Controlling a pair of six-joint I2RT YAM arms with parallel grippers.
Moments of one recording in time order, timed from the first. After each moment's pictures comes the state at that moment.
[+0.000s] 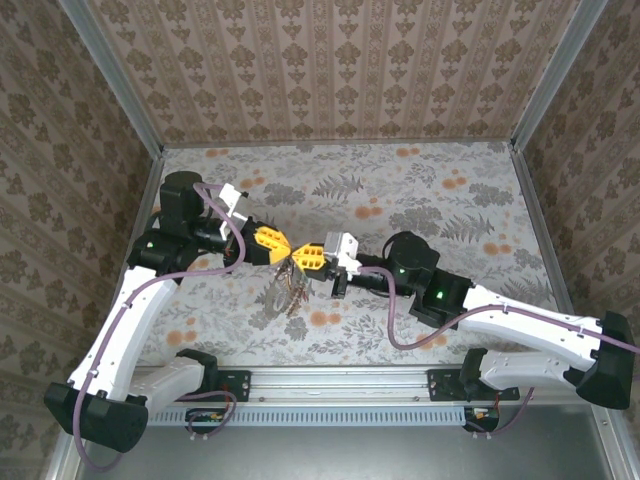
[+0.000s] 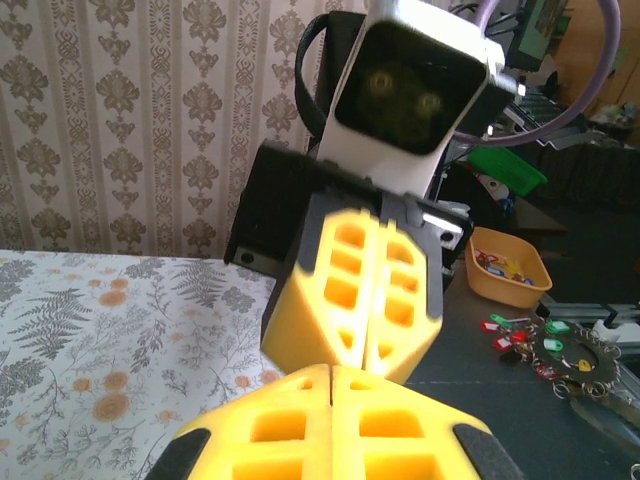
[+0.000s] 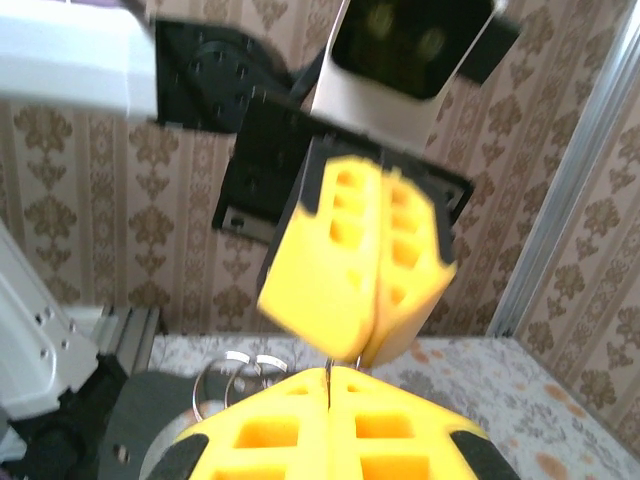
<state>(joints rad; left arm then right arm) -0.35 1.03 1.12 -0.52 1.50 0.27 1.05 1.11 0.90 0.26 -0.22 -0.22</state>
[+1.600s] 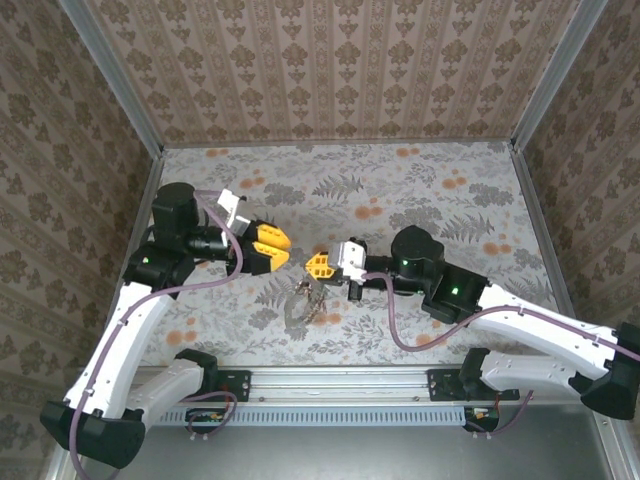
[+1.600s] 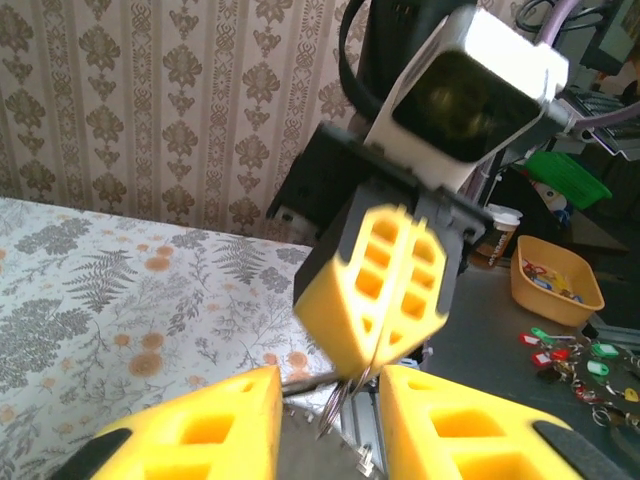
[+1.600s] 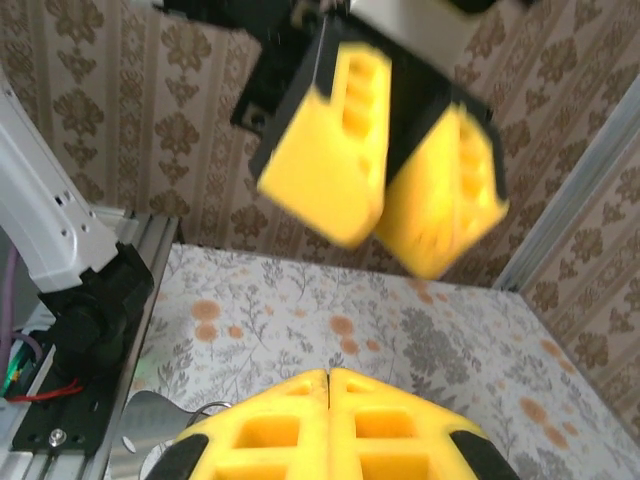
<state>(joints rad) -0.35 0.93 1.03 -0.45 1.35 0.14 0.97 1.04 0.94 0.01 -0.34 -0.36</state>
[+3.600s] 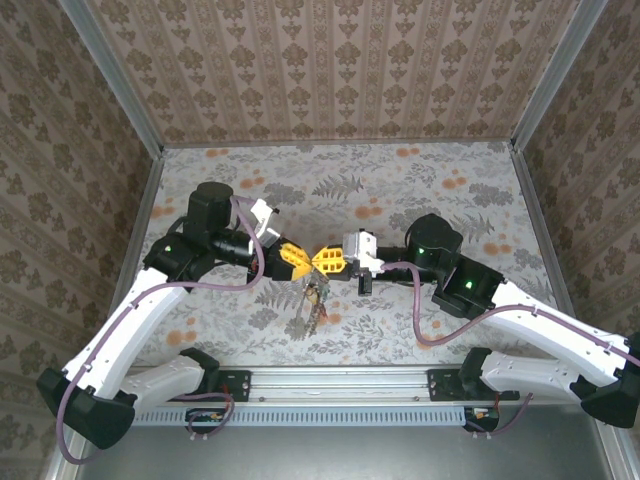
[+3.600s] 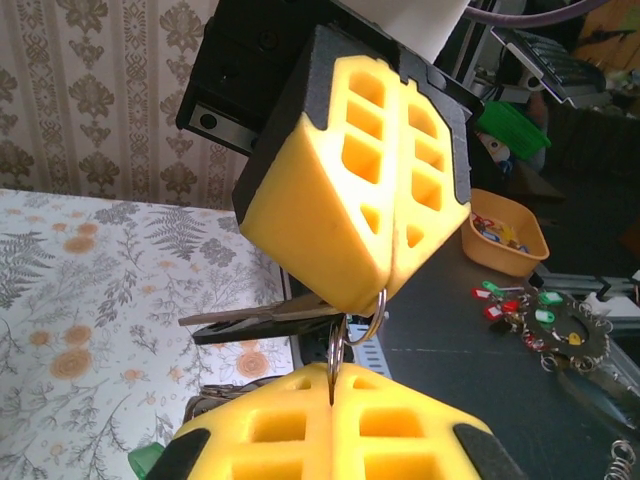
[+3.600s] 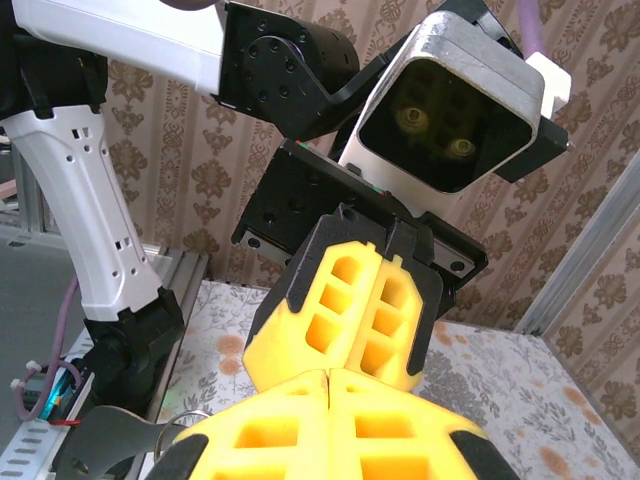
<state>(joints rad) -0.56 1.03 1.10 -0.58 1.28 0.28 0.91 1.01 0.99 -0.02 -0.49 -0.34</state>
